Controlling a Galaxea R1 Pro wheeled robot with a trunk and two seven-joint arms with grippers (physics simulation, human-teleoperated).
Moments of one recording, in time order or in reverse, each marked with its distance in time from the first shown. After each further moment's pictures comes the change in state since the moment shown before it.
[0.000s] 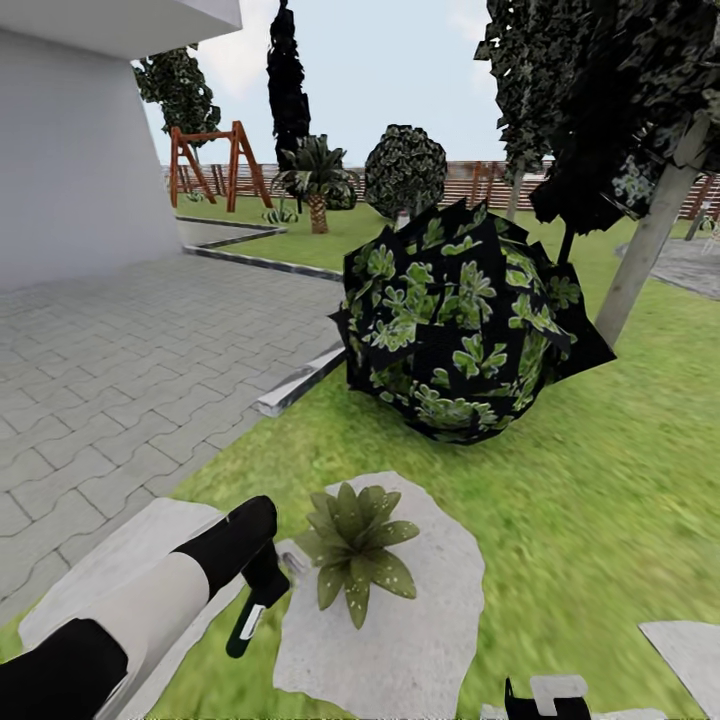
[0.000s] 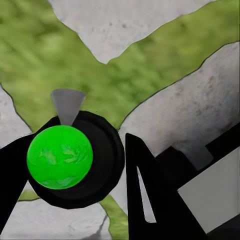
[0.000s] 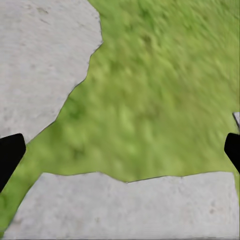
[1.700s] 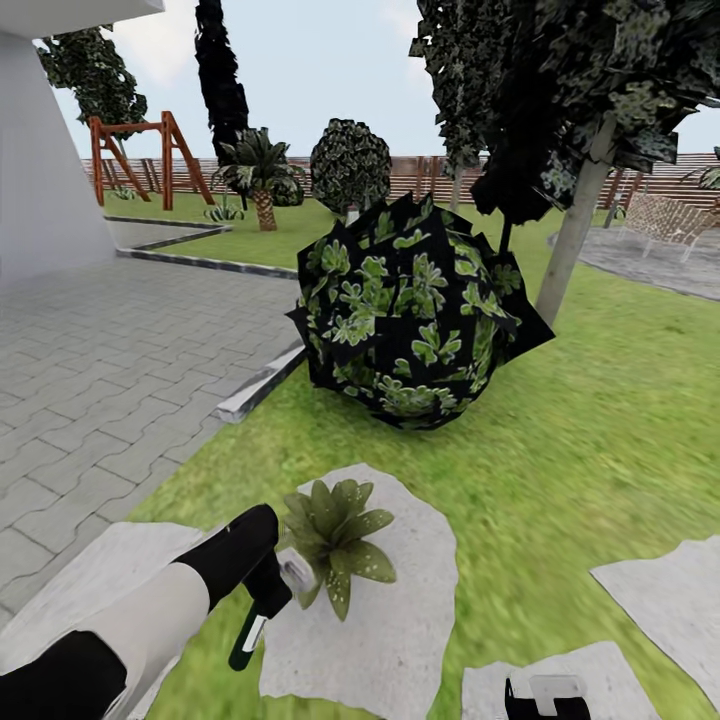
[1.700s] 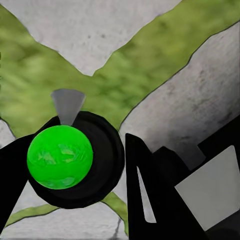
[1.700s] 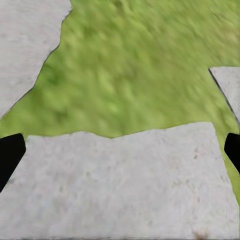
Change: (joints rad) left arm 0.031 -0.005 0.008 -0.011 0.007 -0.006 0.003; right arm 0.000 0.000 -0.001 0.000 0.000 0.000 0.000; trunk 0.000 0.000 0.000
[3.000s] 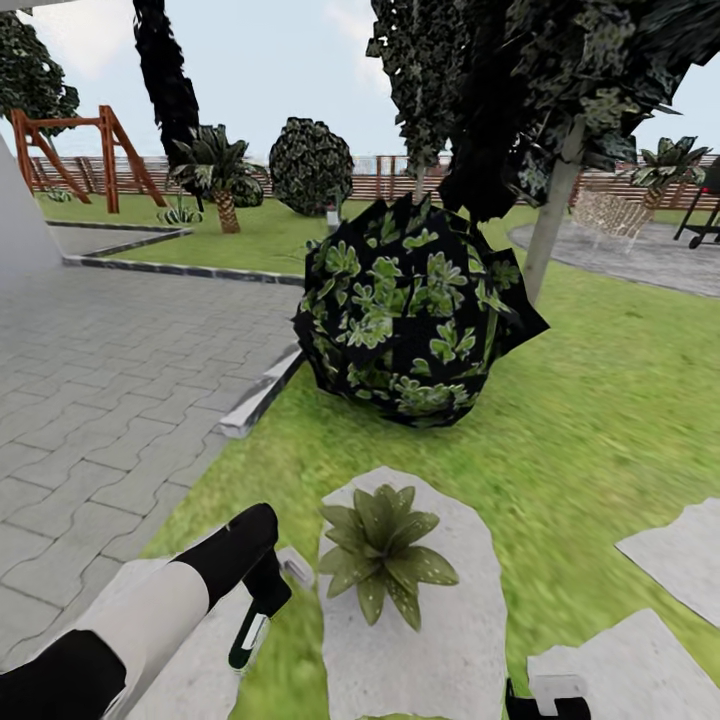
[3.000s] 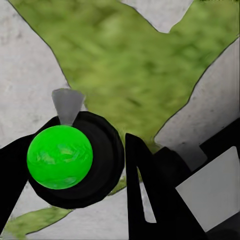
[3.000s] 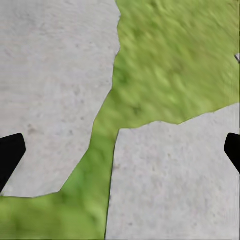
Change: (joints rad) left arm -0.002 0.002 0.001 -0.003 -0.001 0.002 0.003; right arm 0.000 -0.002 0.000 0.000 0.001 0.000 0.000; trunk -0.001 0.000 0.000
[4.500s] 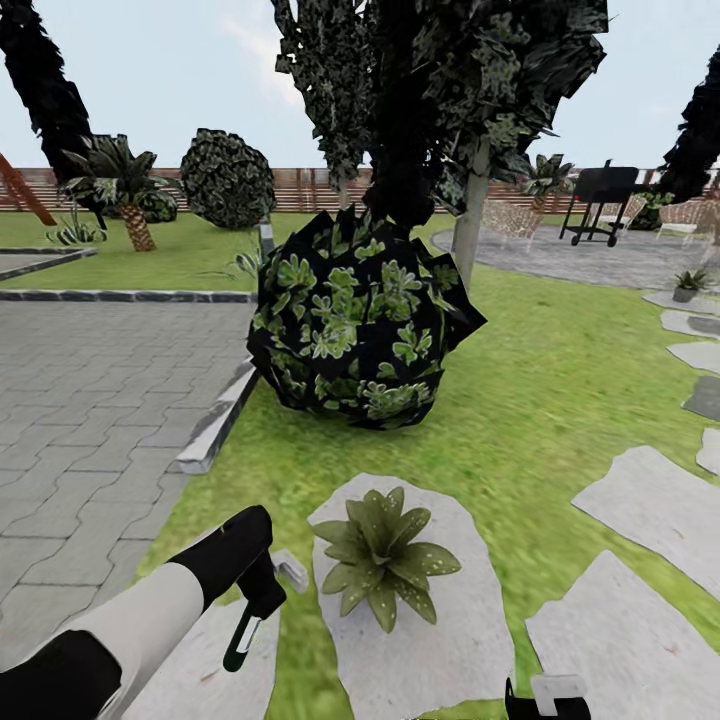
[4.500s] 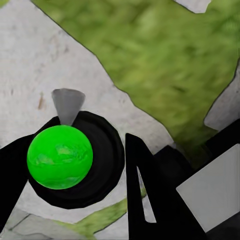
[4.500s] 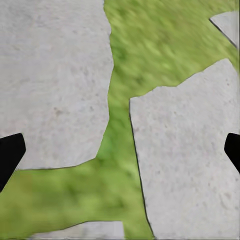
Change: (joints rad) left arm 0.001 0.016 0.000 0.015 0.003 -0.023 -0.009; right arm 0.000 0.001 0.000 0.000 -0.001 0.000 0.000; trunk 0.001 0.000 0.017
